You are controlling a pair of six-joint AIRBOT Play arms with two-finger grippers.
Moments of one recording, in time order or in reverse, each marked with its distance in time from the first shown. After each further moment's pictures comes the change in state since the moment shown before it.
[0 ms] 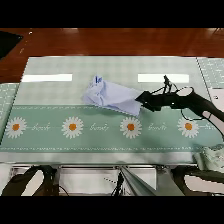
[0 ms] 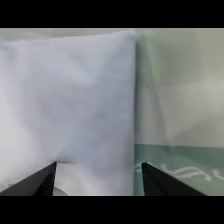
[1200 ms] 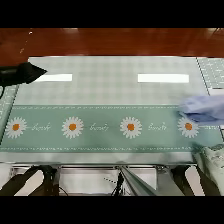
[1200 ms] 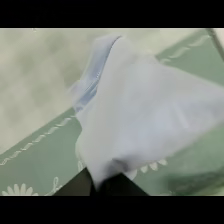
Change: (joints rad) left arm -0.001 -0.171 -0.204 0.097 0.010 0.078; right arm -0.951 0.667 0.412 -0.649 0.881 0.201
